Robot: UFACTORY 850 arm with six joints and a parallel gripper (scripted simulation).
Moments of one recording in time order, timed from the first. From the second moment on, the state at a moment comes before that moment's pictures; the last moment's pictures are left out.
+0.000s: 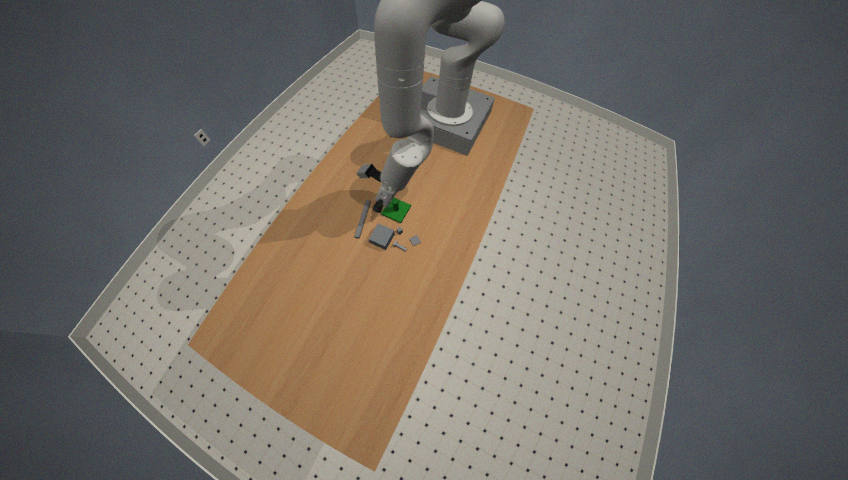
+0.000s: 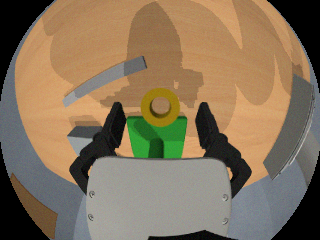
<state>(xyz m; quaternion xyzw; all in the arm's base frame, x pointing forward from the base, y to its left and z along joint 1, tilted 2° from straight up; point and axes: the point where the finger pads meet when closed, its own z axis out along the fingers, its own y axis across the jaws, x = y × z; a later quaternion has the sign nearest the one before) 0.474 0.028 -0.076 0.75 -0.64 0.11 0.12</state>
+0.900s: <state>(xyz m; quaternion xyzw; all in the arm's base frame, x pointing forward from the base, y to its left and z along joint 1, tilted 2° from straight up) 0.475 0.027 -0.072 0.75 -0.64 0.11 0.12</state>
